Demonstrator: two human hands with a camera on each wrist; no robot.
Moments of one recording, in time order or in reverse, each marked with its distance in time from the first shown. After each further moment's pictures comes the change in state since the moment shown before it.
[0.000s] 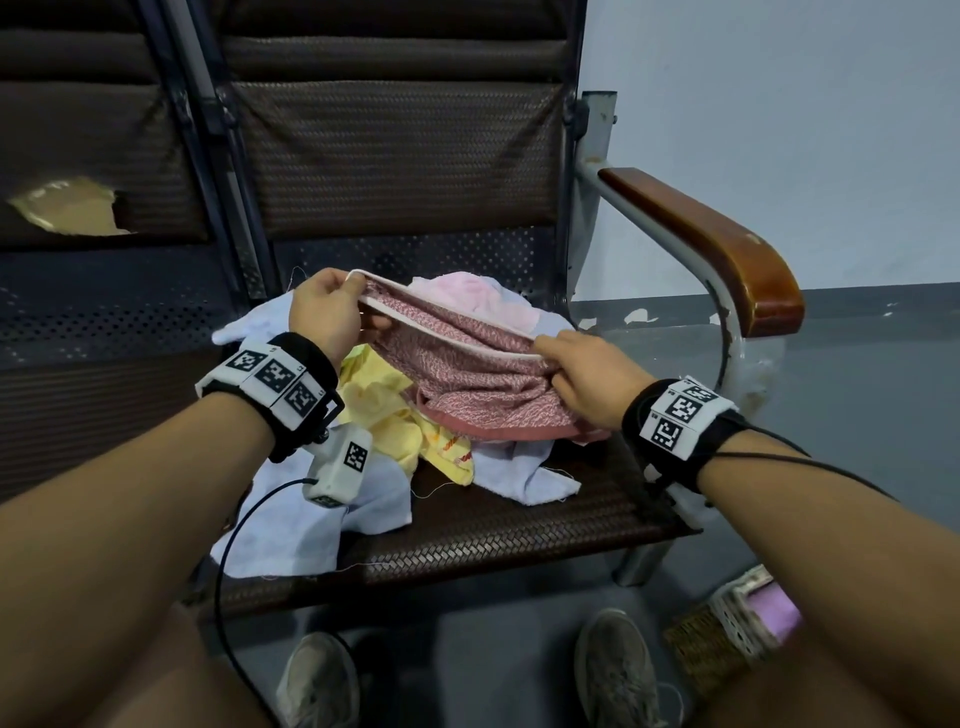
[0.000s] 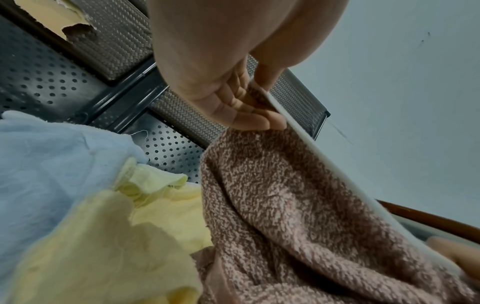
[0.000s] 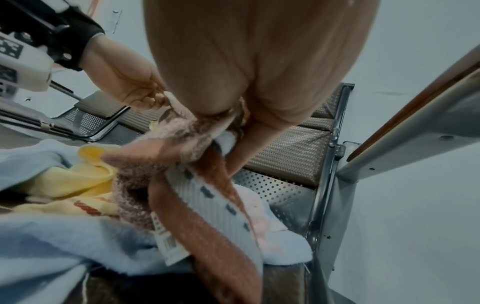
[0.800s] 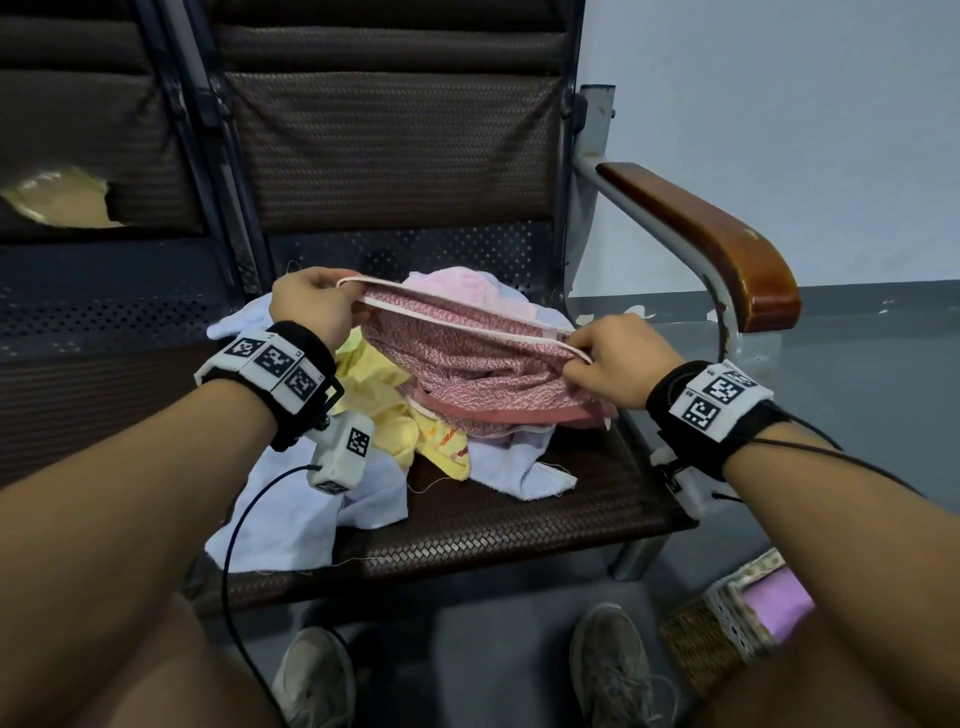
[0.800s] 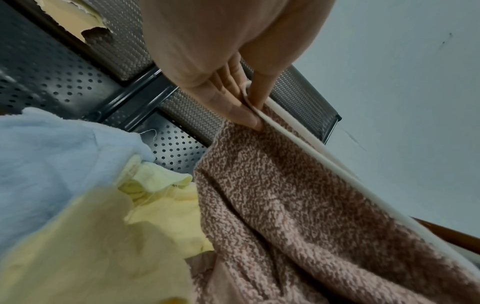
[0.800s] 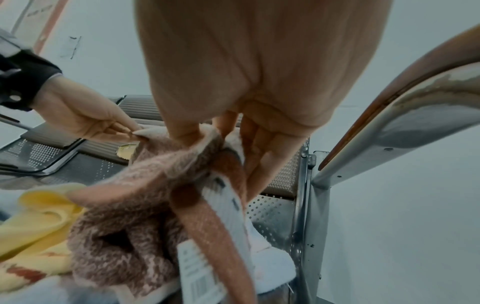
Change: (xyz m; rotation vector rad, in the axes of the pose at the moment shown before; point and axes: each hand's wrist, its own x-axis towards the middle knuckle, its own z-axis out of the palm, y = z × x) left_hand 0.015 -0.009 -0.005 0.066 0.135 -0.001; right_hand -0.009 0.009 -0.026 0.029 0.017 0.219
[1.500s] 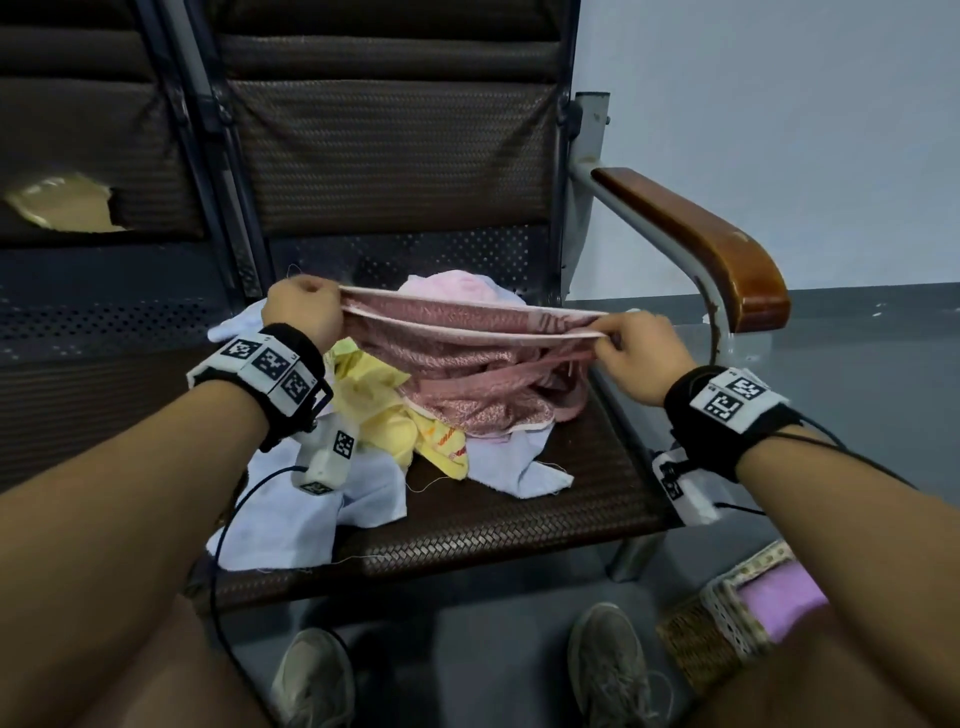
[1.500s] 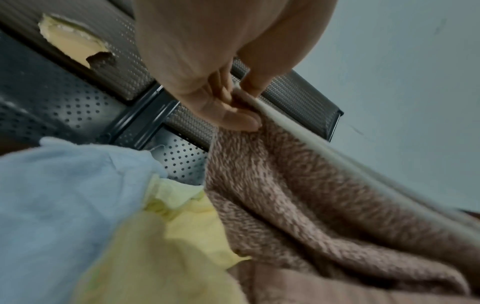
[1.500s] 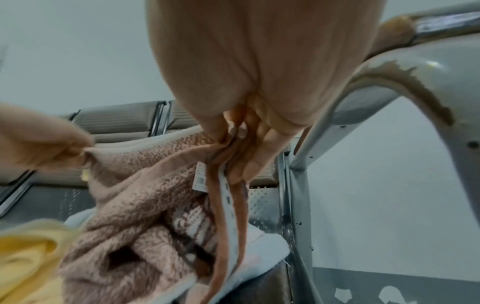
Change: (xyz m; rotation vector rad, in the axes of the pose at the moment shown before) left_hand 0.011 -0.005 -0.018 0.199 0.024 -0.028; right_hand -0.009 0.020 -0.001 0.173 0.173 0.077
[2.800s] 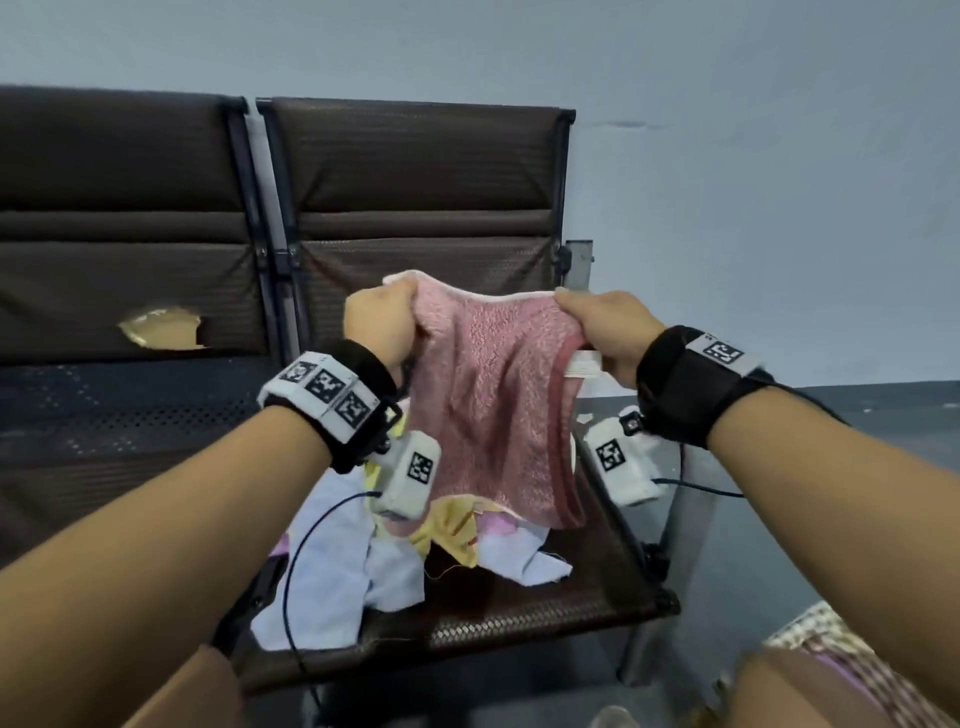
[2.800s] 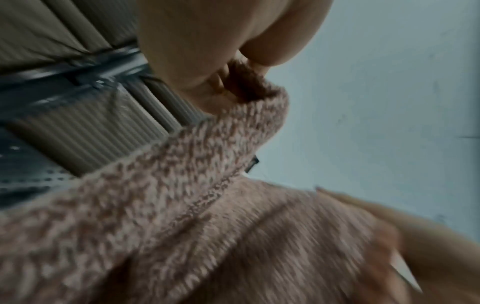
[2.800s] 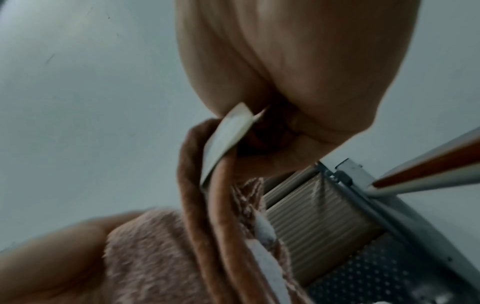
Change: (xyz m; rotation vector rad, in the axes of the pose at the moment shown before) left_hand -0.053 0.158 -0.005 -0.437 -0.075 0.114; right_hand 0.042 -0.111 -0.123 0.771 0.070 0.284
